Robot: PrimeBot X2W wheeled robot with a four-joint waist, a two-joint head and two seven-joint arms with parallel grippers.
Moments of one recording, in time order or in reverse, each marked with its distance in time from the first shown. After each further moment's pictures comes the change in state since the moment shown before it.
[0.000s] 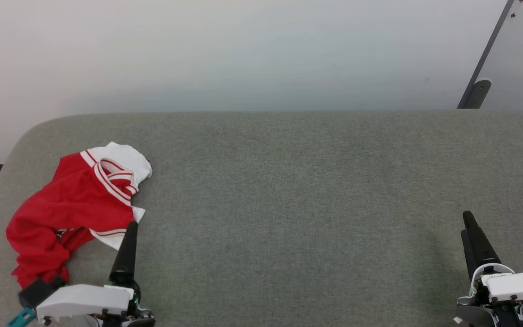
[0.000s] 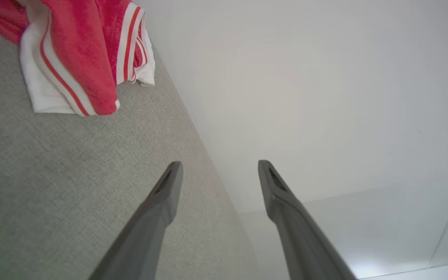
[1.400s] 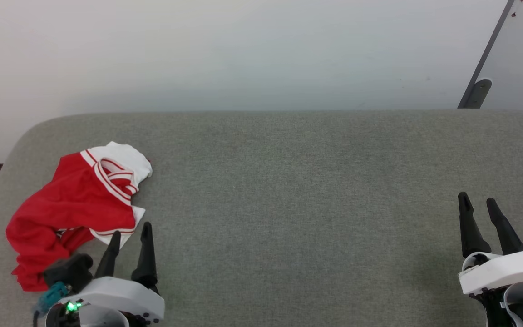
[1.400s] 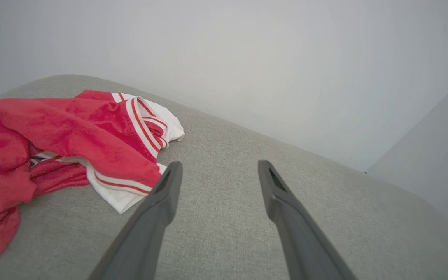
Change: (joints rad) left arm 0.006 0.089 -0.143 -0.047 0.752 0.158 -0.145; right arm -0.046 -0.061 0.031 -0.038 -0.866 0.000 -0.148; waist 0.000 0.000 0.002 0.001
